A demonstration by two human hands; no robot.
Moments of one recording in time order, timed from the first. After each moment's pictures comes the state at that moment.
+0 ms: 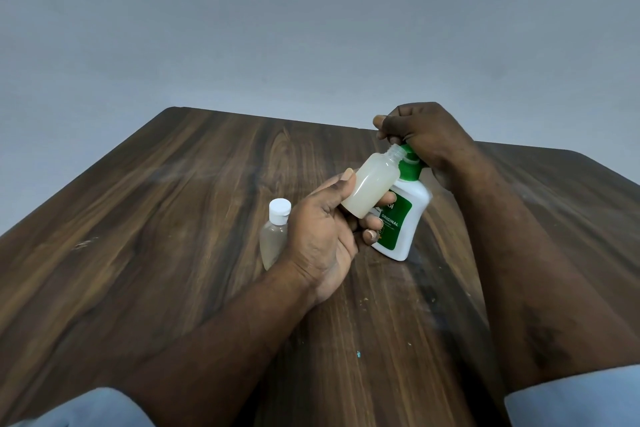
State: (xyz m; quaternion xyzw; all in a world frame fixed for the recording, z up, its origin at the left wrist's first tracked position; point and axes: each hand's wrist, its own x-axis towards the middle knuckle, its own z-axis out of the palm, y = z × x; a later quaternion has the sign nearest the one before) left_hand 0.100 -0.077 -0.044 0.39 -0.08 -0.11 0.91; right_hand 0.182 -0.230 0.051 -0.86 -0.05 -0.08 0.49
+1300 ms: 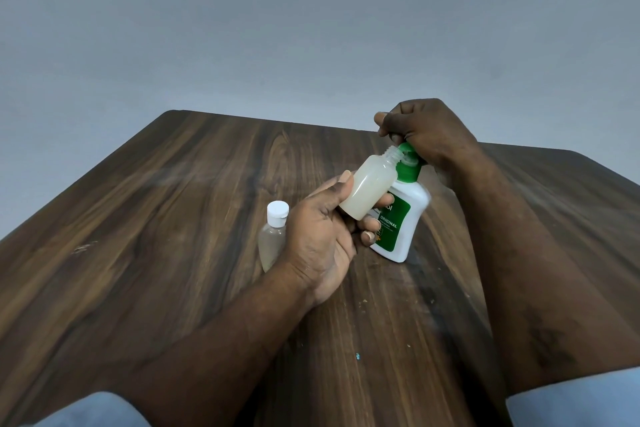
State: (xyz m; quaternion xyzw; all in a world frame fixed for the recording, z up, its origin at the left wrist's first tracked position) left_hand 0.101 -0.077 -0.046 0.39 -0.09 -0.11 0.91; right_hand 0.182 -0.231 0.055 -0.86 -0.05 -0.10 0.49
